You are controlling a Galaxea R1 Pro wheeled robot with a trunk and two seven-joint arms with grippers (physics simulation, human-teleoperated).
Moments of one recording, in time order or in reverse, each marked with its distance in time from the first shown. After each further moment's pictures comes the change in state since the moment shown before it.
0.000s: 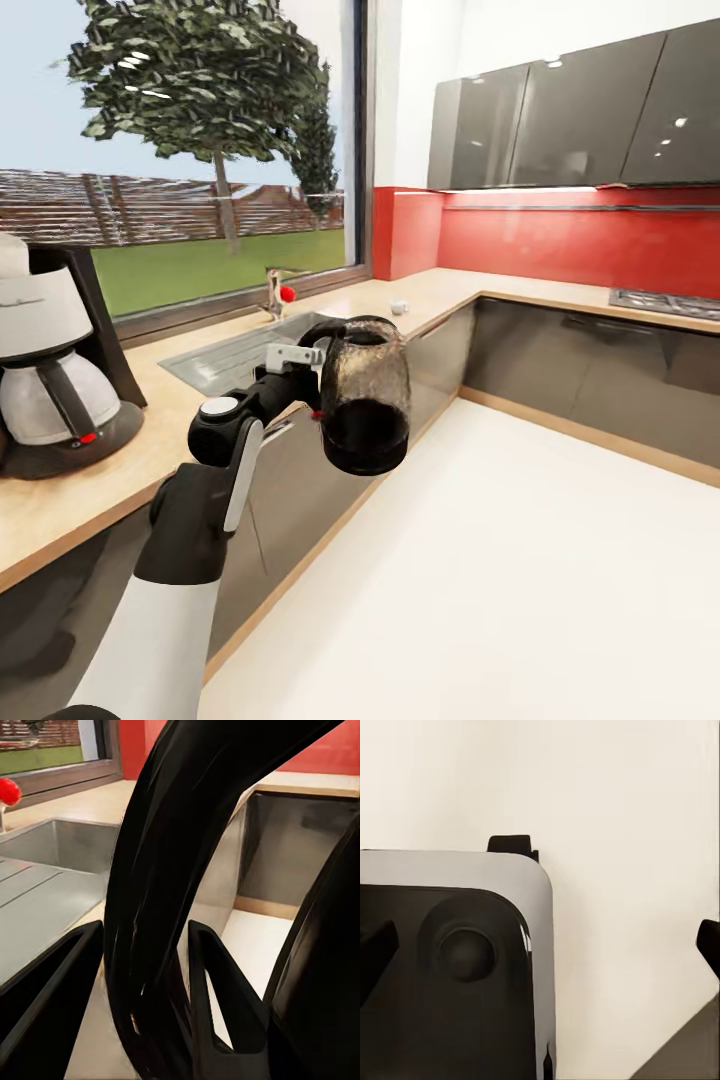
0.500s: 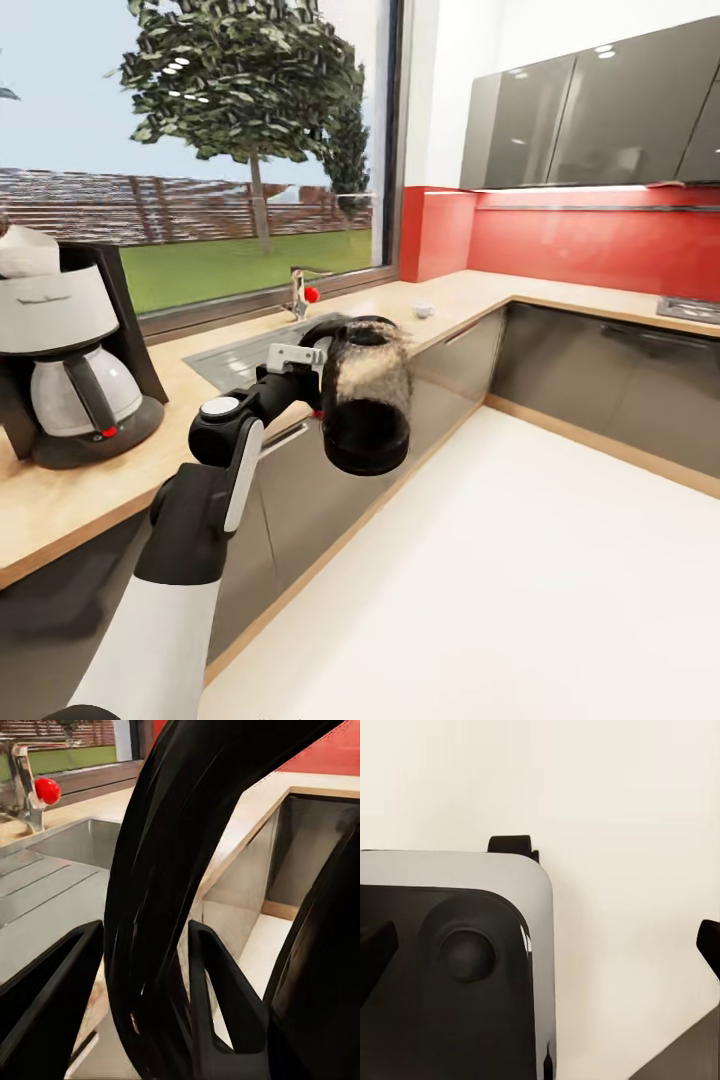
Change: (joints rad) left arm 0.000 0.000 -0.004 -0.001 0.000 0.000 0.000; right arm 0.000 0.000 0.000 0.000 0.000 -0.001 0.000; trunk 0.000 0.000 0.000
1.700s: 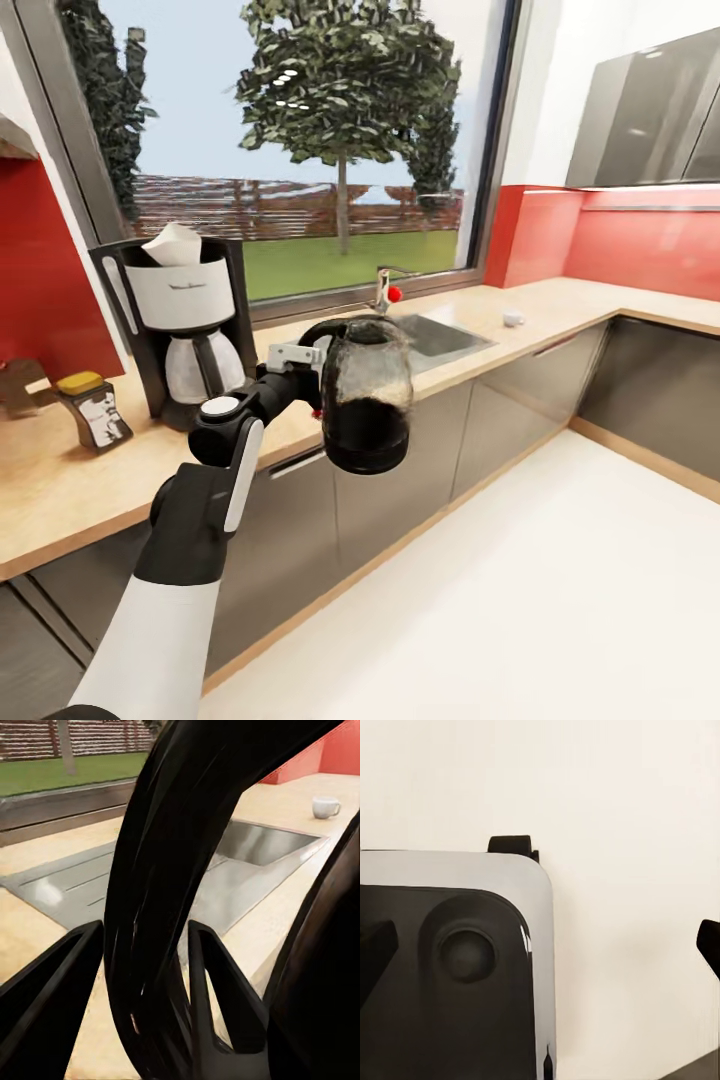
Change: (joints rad) left arm 0.000 0.000 -0.001 -0.002 0.000 -0.006 0.004; right arm 0.000 0.000 0.000 0.000 0.000 0.000 0.000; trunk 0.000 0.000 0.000
